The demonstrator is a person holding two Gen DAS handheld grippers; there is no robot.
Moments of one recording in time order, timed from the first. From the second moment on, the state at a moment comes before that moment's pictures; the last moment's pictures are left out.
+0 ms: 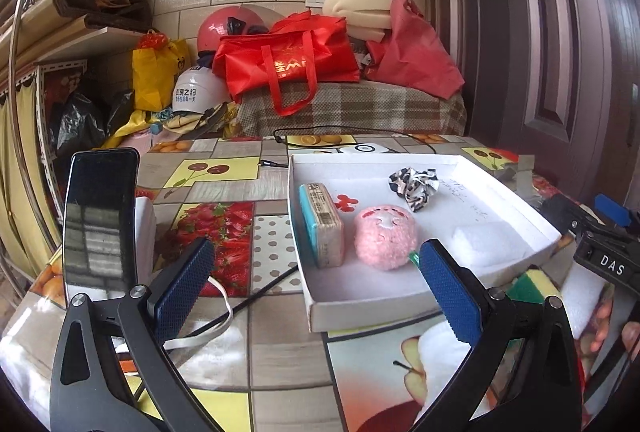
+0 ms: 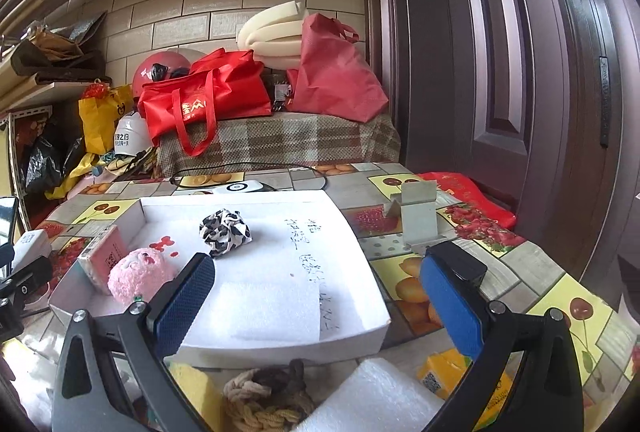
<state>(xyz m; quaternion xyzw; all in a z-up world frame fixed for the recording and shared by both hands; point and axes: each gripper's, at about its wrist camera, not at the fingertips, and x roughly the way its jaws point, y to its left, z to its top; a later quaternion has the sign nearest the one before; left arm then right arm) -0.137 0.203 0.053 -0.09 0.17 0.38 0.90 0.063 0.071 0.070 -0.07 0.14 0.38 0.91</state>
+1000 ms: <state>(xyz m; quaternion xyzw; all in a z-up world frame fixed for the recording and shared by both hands) -0.092 0.152 0.009 -0.04 0.40 0.17 0.90 -0.013 0.021 0.056 -0.14 0.23 0.62 0.73</state>
